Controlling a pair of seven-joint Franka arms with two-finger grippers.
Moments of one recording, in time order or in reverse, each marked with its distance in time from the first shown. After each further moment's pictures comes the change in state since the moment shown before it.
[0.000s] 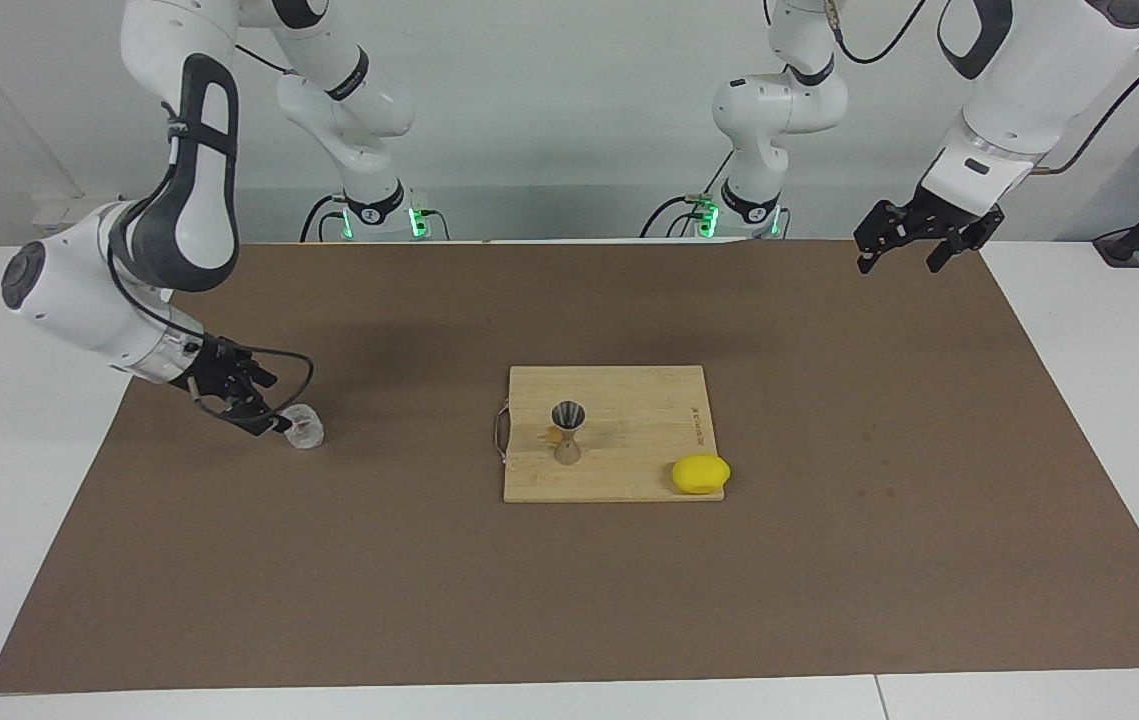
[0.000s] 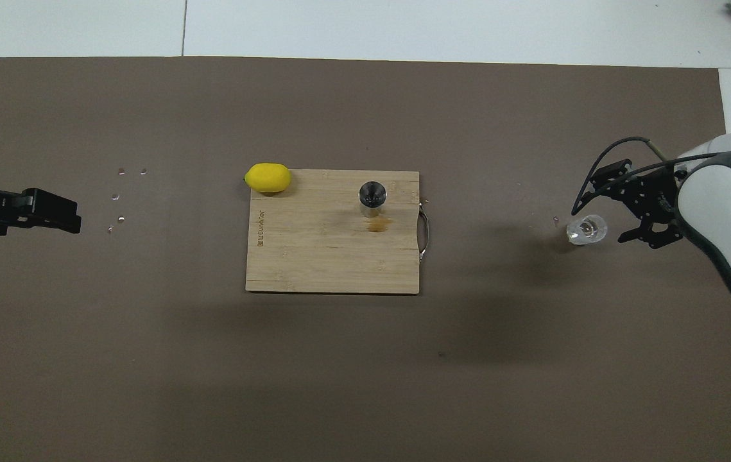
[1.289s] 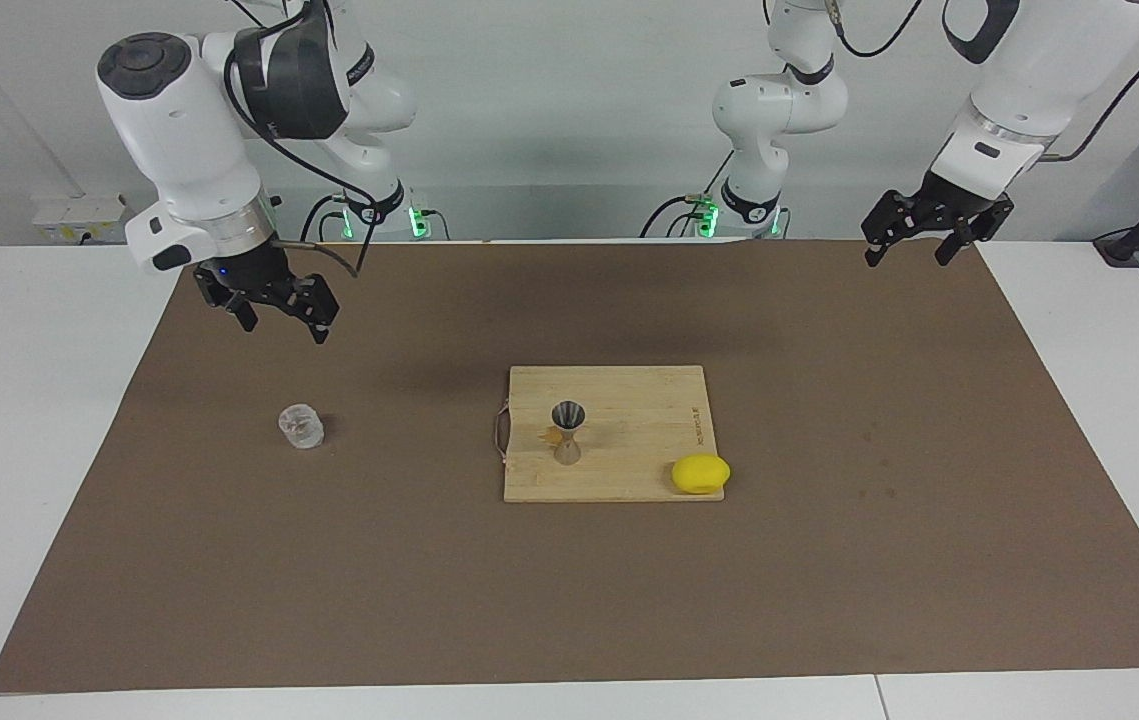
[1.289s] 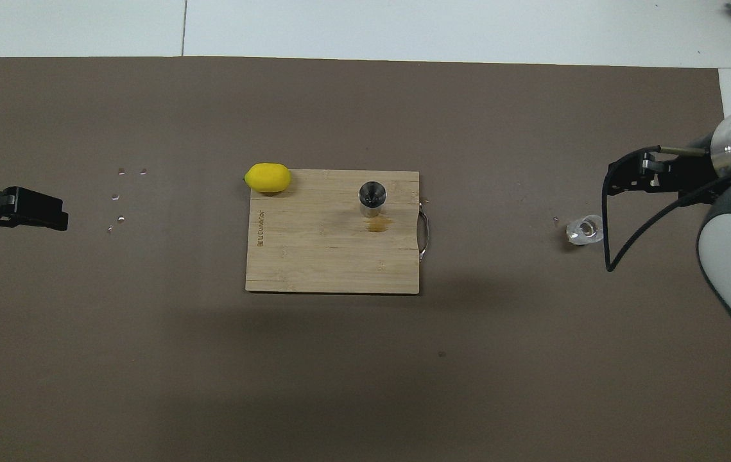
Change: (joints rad) left arm 0.001 -0.025 0.009 0.007 0.000 0.003 0.000; right arm 0.149 -0.155 0.002 0.221 -0.254 -0.208 -0.329
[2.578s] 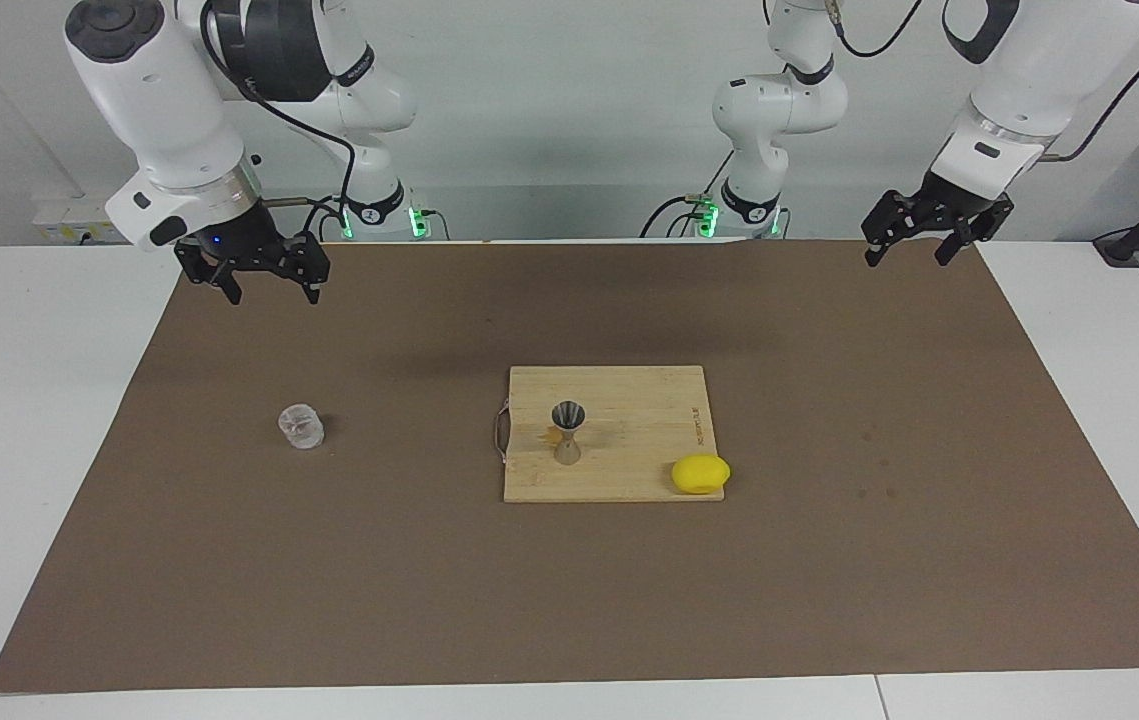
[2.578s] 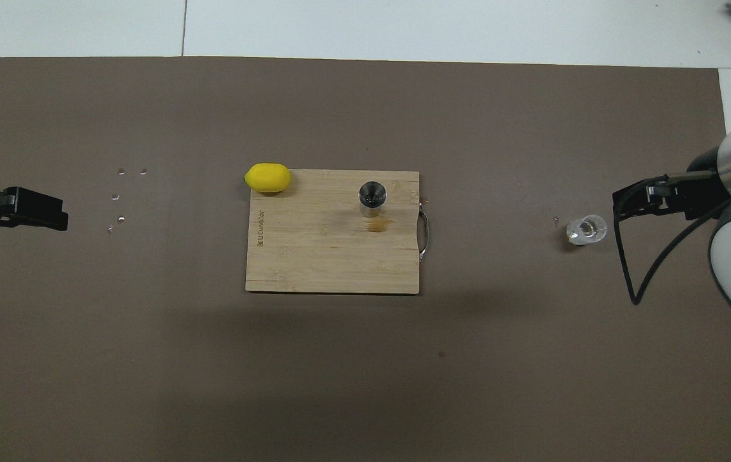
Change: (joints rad) left arm 0.000 0.000 0.000 0.000 0.000 0.000 0.000; right arm -0.005 -0.018 0.004 -0.010 0.001 -0.079 -0.163
